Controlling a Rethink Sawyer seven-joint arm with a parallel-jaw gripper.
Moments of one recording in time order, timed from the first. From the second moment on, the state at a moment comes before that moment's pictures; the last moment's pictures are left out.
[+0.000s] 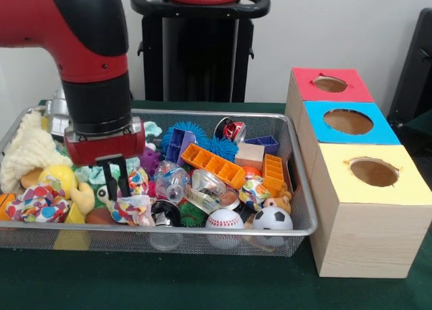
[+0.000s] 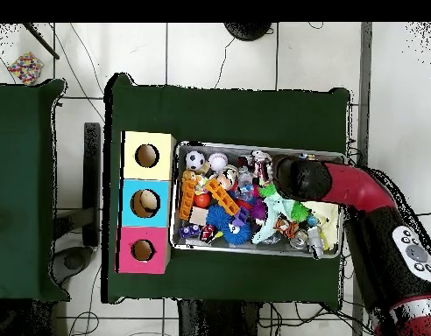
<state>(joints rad) -0.77 -0.48 0.46 1.48 -0.46 0.59 1.32</state>
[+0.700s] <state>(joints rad) -0.88 -0.51 0.63 1.57 -0.34 0.68 1.32</state>
